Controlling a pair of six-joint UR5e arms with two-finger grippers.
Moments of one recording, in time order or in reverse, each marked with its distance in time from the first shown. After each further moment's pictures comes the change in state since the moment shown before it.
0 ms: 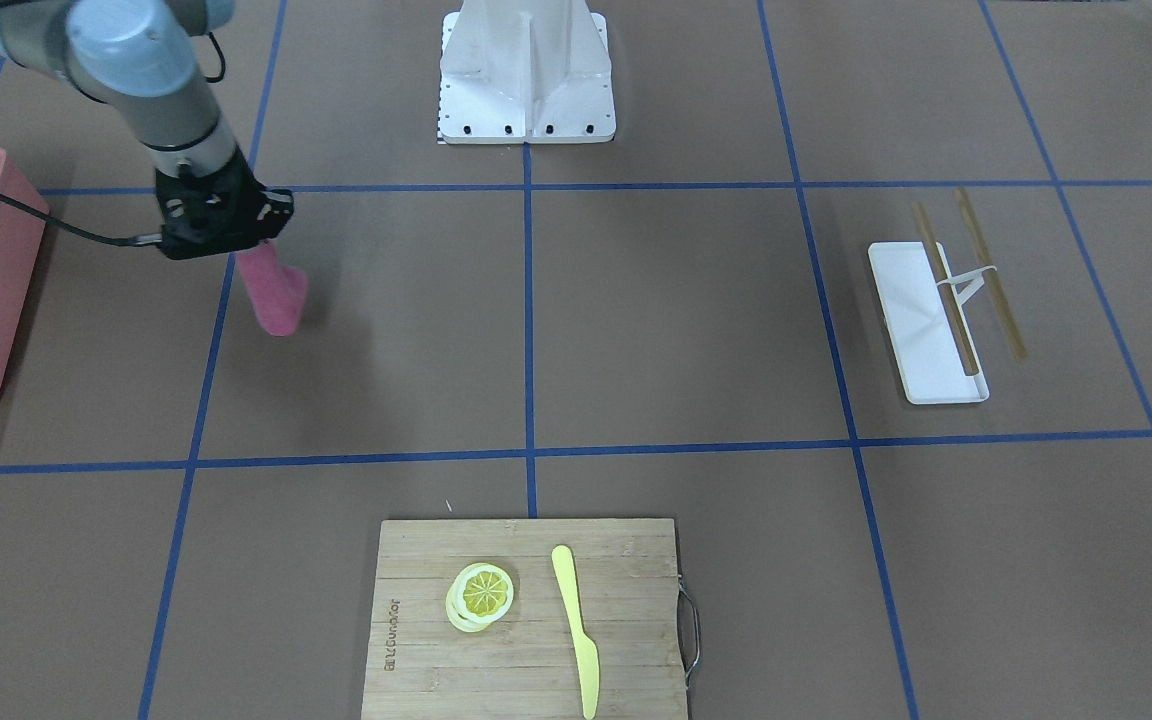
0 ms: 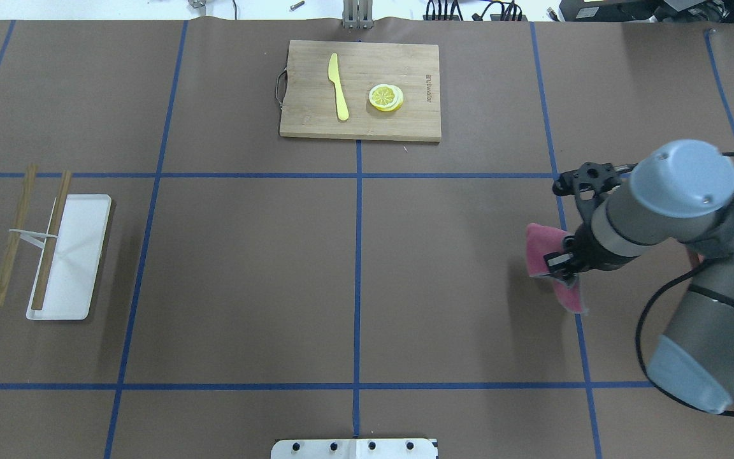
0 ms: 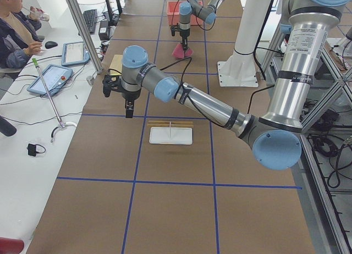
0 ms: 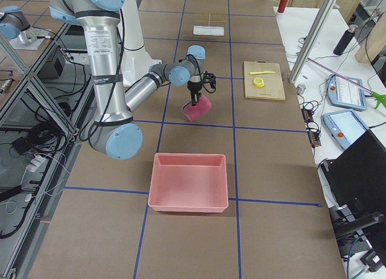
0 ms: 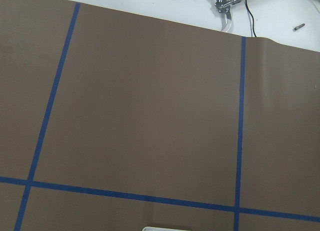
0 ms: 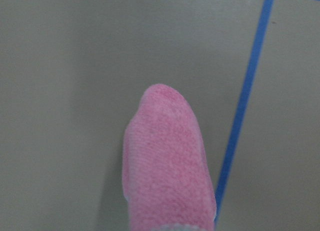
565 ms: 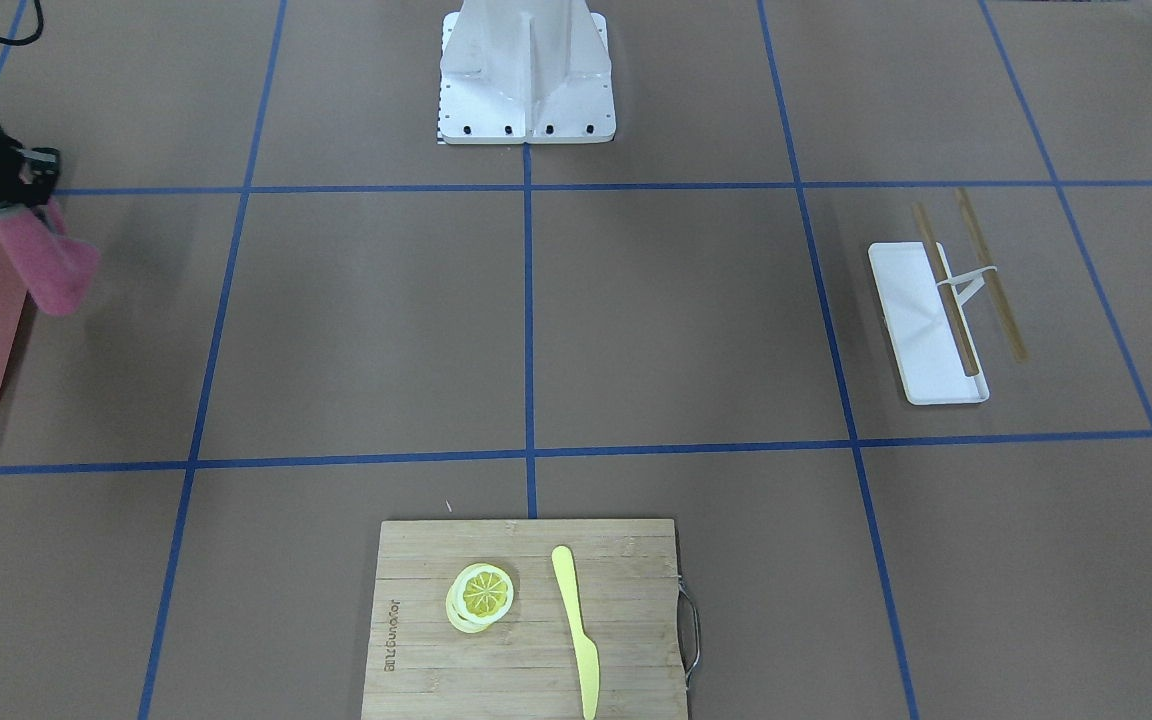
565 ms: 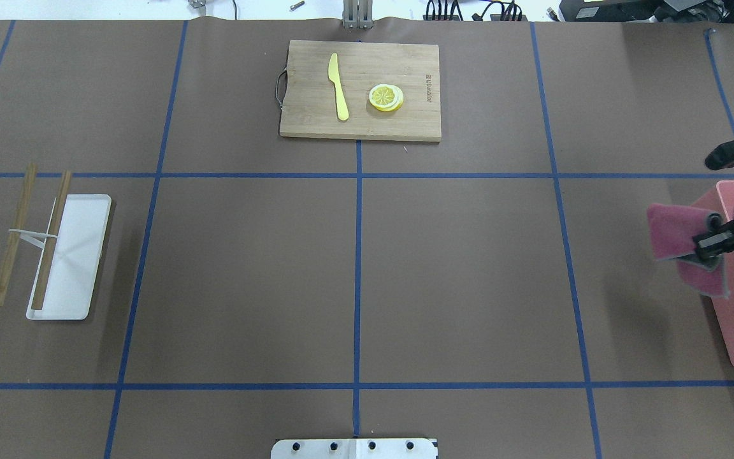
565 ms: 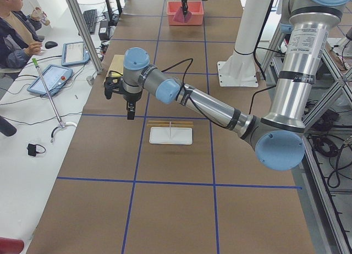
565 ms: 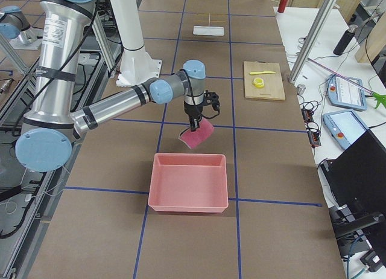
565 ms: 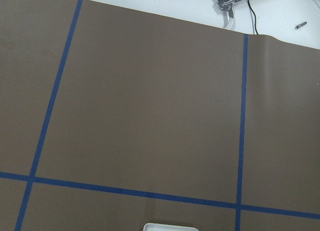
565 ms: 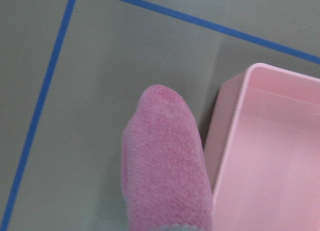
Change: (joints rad) left arm 0.001 0.005 -0.008 -0.002 0.000 -0.007; right arm 0.438 -0.303 0.093 -0.032 0.135 -0.525
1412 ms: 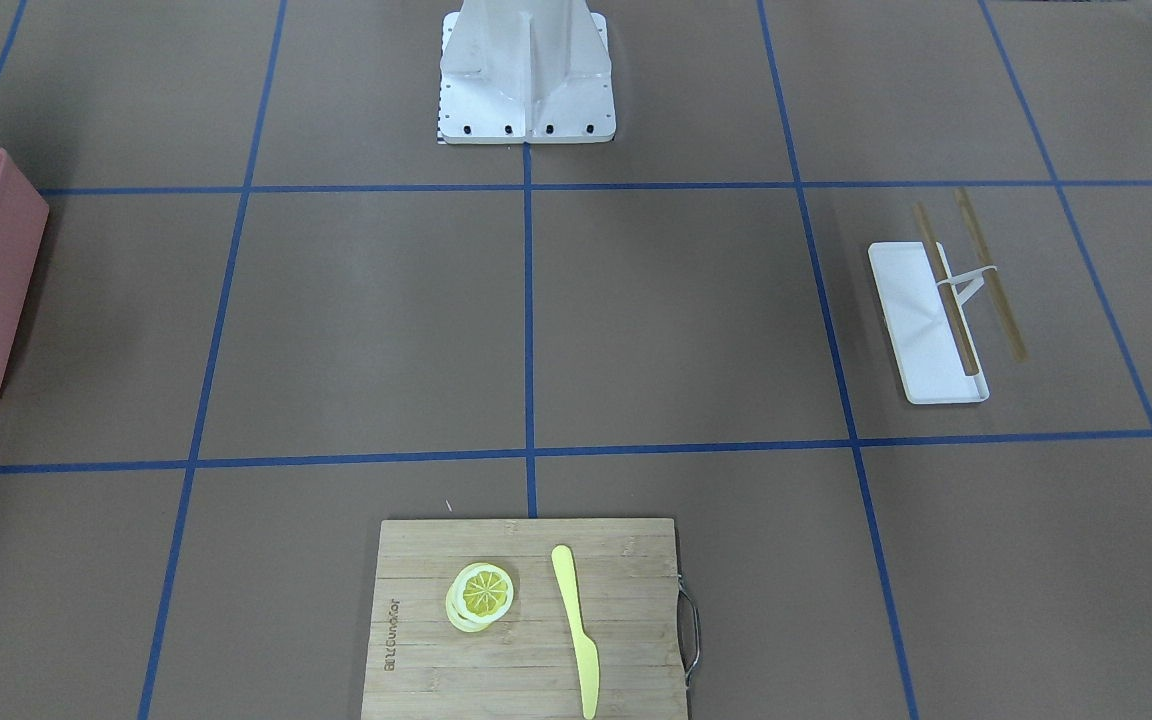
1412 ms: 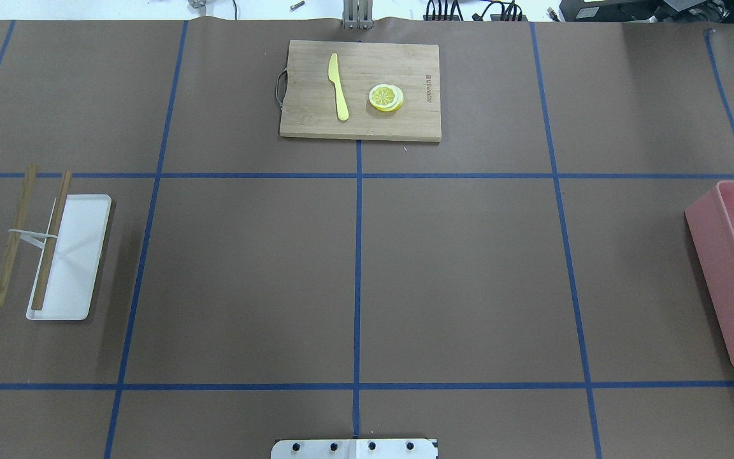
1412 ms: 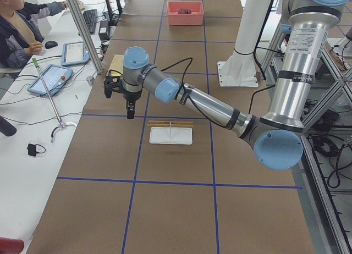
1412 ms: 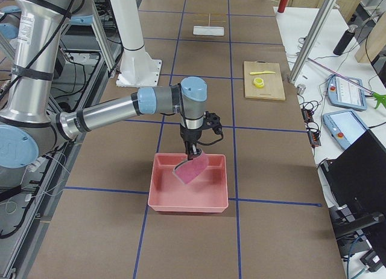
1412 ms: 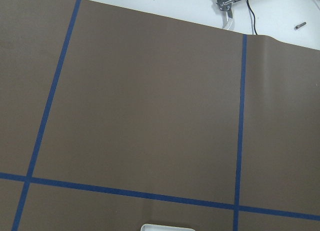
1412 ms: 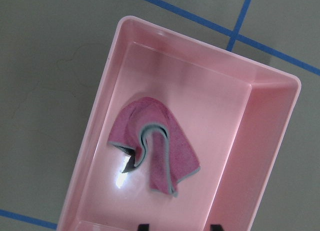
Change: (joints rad) left arm 0.005 -0.008 0.004 0.000 0.003 -0.007; right arm 0.263 -0.003 -0.071 -0.187 0.019 -0.424
